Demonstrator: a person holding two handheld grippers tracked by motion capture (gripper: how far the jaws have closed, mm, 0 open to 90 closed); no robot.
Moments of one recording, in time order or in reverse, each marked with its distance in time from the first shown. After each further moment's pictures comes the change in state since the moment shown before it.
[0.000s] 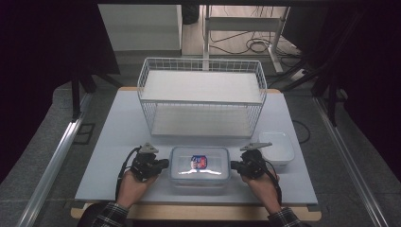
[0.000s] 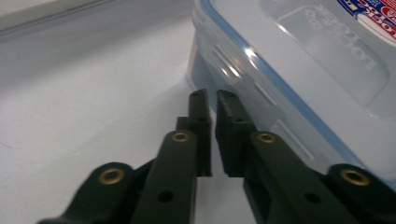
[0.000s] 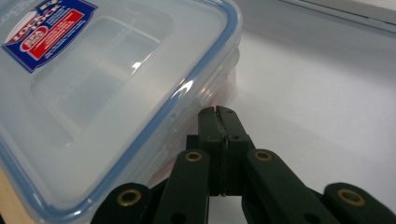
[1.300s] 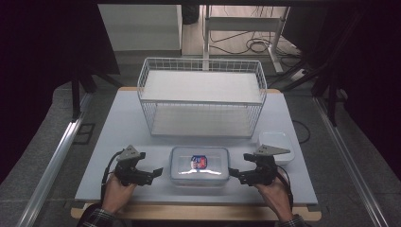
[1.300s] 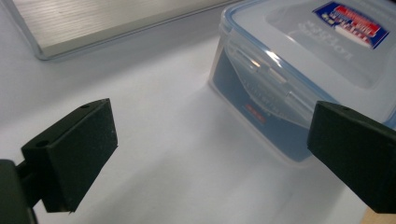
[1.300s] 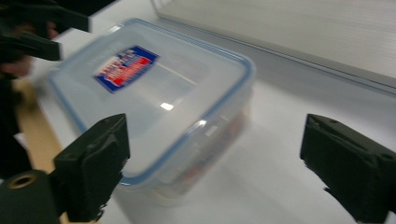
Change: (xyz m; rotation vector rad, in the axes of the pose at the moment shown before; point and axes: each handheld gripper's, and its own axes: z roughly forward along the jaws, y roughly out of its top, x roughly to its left) left arm 0.023 -0.027 -0.030 -0.174 -0.026 0.029; right arm -0.004 -0.013 -0.035 -0.221 0.121 -0.065
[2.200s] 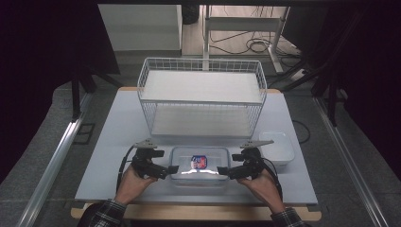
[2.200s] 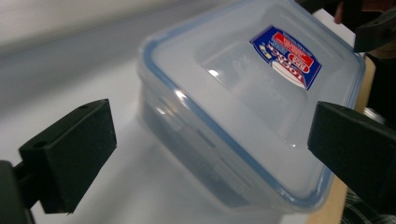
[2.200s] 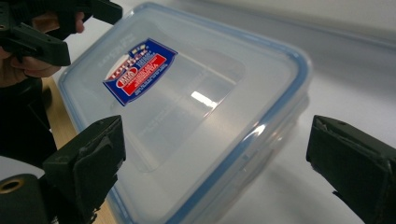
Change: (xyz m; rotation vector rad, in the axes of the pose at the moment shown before) left arm -0.015 0.036 0.038 0.104 -0.225 -0.037; right arm 0.001 0.014 0.037 0.120 0.105 0.089
